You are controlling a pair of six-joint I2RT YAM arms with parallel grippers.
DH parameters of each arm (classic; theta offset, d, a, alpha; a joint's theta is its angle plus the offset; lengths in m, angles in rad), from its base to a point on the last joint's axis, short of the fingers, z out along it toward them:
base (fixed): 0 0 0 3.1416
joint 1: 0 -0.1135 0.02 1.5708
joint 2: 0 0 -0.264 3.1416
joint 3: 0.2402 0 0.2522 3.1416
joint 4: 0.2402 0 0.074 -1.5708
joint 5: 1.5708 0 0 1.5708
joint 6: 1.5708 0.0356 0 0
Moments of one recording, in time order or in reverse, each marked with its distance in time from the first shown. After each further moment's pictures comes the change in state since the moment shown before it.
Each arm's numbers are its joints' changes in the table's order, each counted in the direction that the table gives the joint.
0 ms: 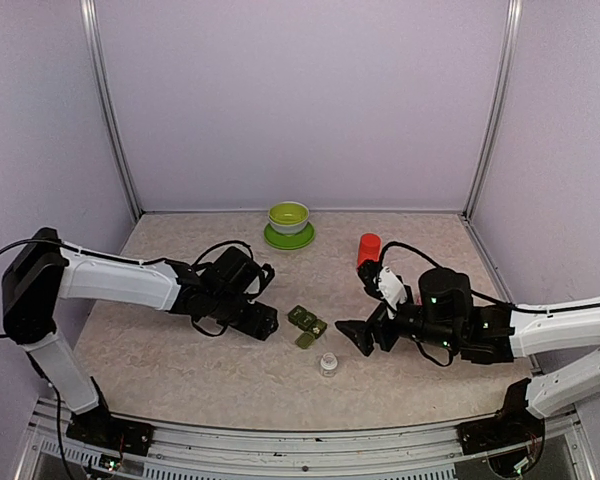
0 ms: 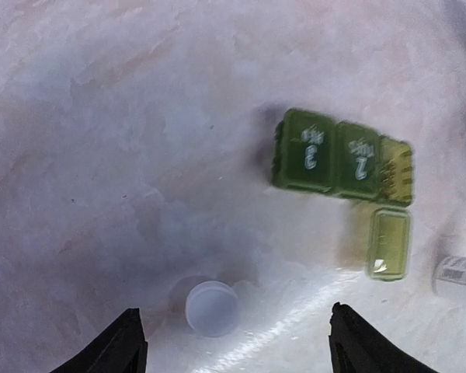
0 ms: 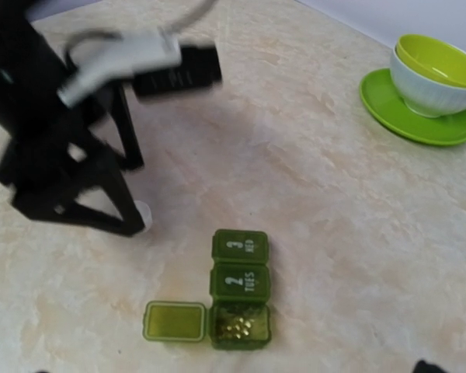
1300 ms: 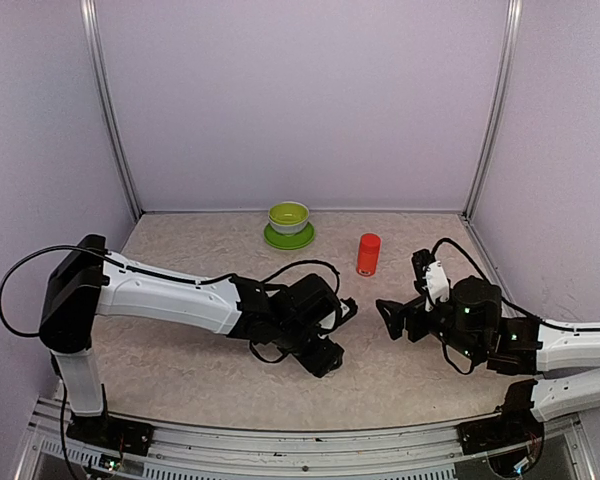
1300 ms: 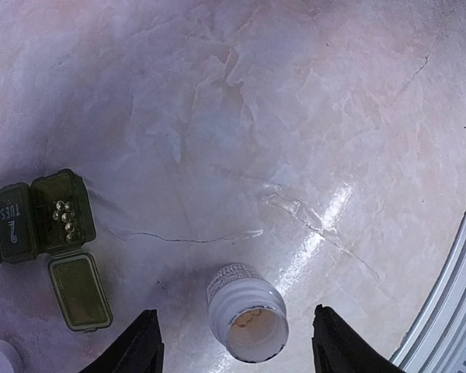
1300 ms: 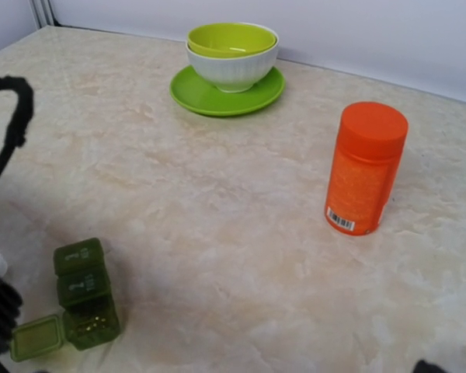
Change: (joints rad) left arm 0.324 0.210 0.349 0.124 0.048 0.073; right arm 0.046 -0.242 -0.151 0.050 0.306 0.202
